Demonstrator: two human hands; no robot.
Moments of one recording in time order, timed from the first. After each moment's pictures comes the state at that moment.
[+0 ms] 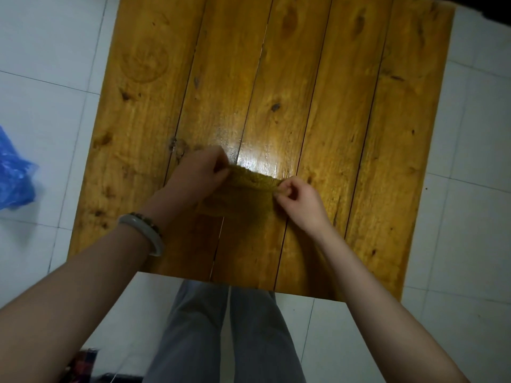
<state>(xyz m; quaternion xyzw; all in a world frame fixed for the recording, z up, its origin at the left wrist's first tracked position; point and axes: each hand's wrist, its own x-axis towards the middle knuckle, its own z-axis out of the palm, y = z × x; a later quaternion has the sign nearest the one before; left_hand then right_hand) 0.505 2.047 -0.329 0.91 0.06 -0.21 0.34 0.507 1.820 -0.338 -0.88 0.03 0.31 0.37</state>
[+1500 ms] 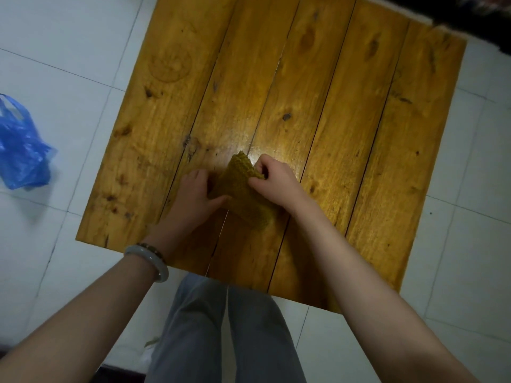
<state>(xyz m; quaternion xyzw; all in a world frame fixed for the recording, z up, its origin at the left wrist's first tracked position) 0.445 2.040 -0.347 0.89 0.21 -0.18 0.36 0.546 1.876 -0.327 -0.86 -0.14 0.35 0.33</state>
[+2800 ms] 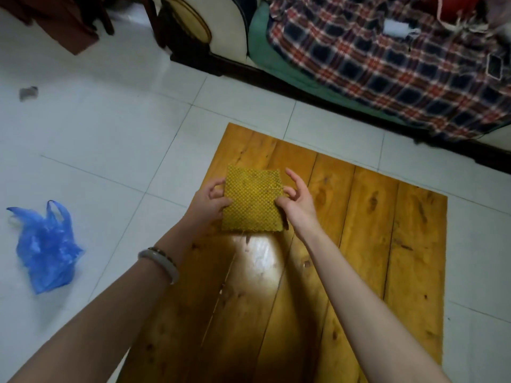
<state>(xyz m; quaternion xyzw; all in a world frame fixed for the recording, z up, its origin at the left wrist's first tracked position) 0.687 2.187 -0.233 0.63 0.32 -0.09 0.70 0.753 2.009 -0.229 -0.72 0.08 0.27 0.63</state>
